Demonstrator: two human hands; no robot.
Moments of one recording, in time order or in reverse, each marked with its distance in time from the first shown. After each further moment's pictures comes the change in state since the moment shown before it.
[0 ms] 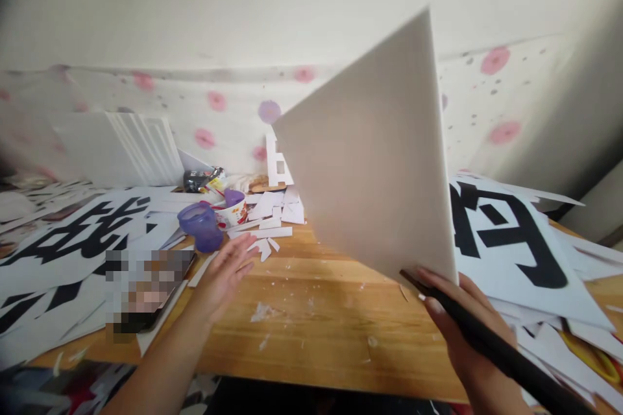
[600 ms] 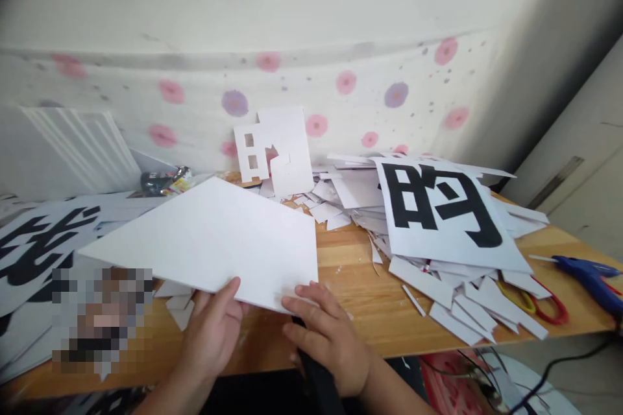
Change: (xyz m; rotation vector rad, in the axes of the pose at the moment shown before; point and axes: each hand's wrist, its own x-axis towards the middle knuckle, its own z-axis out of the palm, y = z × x) left_hand -0.064 -0.024 0.056 -0.240 0.089 -0.031; right_hand -0.044 -0.058 0.085 0.180 -0.308 -0.693
